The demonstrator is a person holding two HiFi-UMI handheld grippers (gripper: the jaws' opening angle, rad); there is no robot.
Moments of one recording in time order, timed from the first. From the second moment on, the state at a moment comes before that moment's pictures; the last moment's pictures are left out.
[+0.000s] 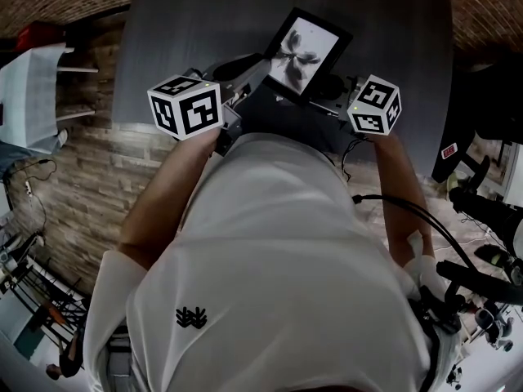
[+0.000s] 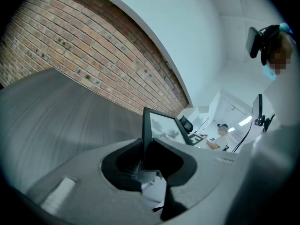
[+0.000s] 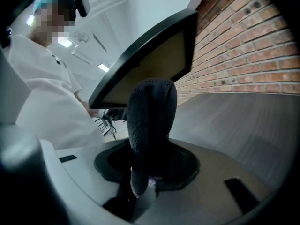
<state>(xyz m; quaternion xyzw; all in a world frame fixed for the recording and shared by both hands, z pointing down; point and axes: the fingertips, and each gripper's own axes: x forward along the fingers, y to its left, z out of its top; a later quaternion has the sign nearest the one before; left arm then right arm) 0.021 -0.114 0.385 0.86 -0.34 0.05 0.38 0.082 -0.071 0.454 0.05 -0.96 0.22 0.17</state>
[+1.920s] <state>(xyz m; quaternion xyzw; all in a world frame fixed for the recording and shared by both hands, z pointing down) -0.078 -0.139 0.390 0.86 -0.35 0.01 0.38 -0.008 -0.017 0.479 0.12 -0.93 0.24 0.24</state>
